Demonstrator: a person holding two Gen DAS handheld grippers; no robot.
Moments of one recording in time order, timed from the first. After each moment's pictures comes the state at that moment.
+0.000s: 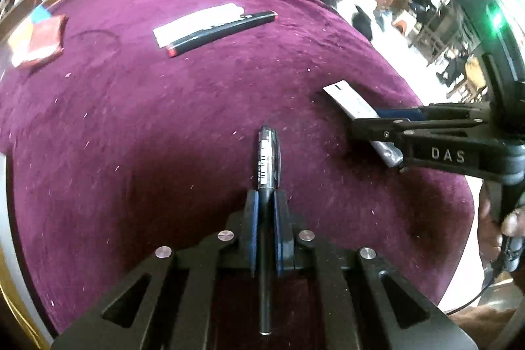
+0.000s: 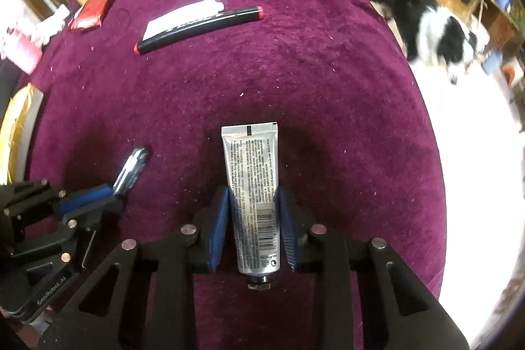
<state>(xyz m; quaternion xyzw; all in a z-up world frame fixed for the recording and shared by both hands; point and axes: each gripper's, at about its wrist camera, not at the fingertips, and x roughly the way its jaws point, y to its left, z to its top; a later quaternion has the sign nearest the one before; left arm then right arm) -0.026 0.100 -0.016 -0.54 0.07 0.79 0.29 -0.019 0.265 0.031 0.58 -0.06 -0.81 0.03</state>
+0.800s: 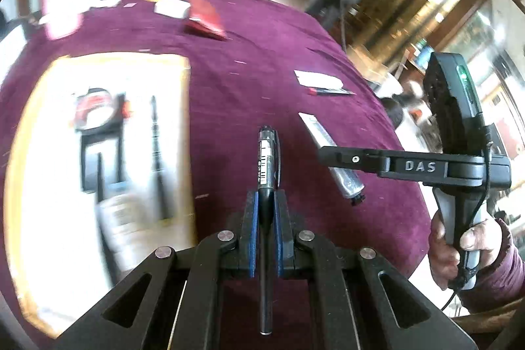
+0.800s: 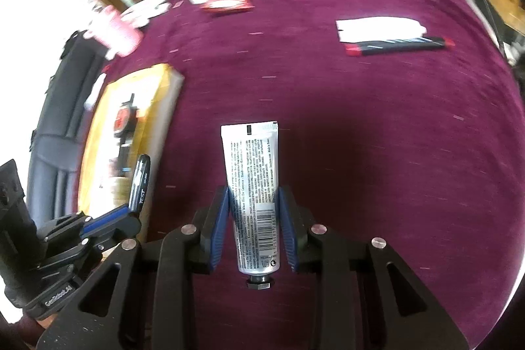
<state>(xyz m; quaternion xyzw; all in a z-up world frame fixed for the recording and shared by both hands) 0.030 -0.145 0.071 -0.50 -0.12 0.84 0.19 -0.014 0.070 0.076 0.58 -0.11 -0.78 0.19</state>
